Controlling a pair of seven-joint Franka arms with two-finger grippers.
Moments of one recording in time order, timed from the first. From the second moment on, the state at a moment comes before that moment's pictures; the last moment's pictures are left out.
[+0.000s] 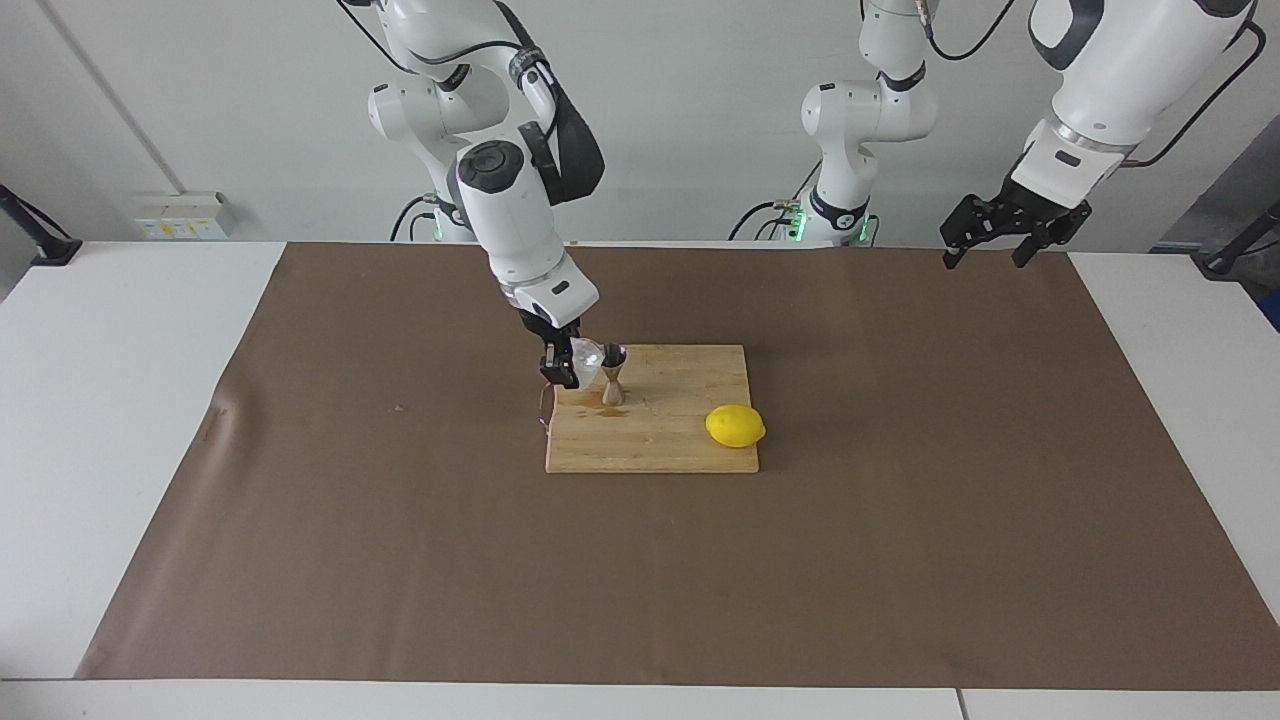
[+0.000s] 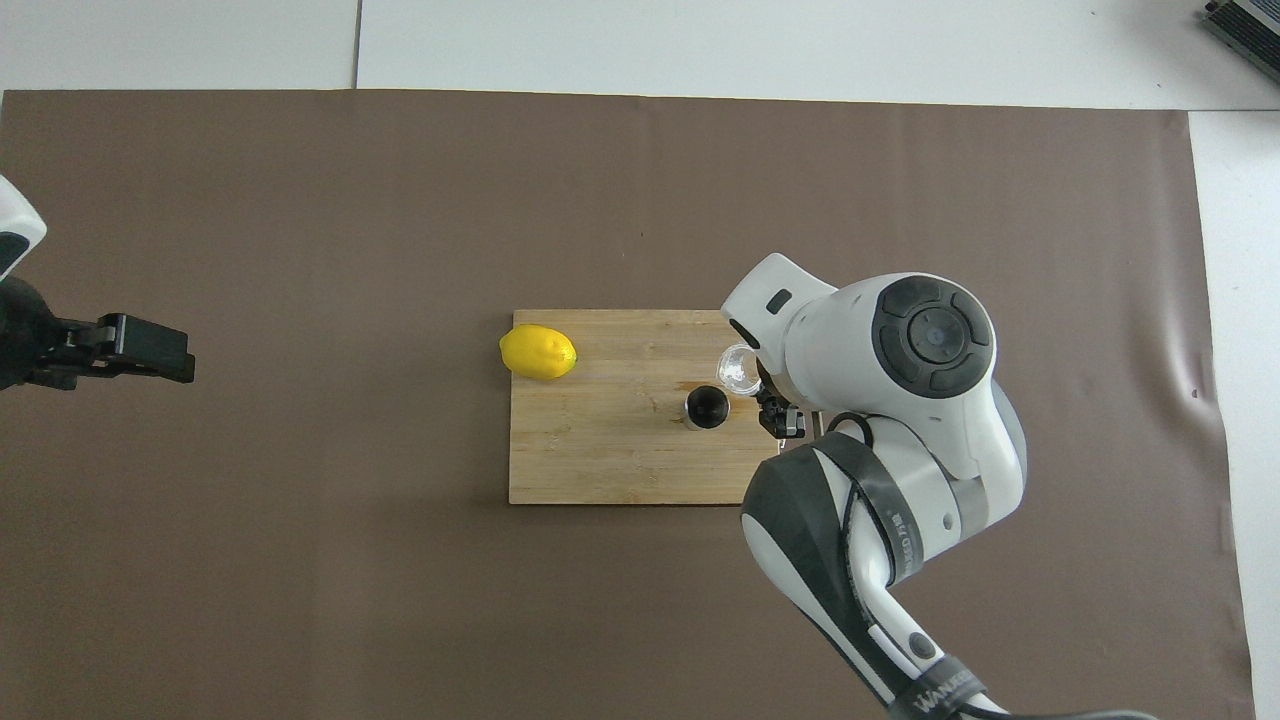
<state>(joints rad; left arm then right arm) -0.09 -0.08 0.00 -1.66 -0.04 1.53 -0.08 0.30 0.12 0.15 -1.96 0.01 2.20 -1.17</state>
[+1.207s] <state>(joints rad) -0.09 -0.08 0.00 -1.66 -0.04 1.53 -0.08 0.44 0.11 0.15 -1.96 -0.41 2.17 -1.11</state>
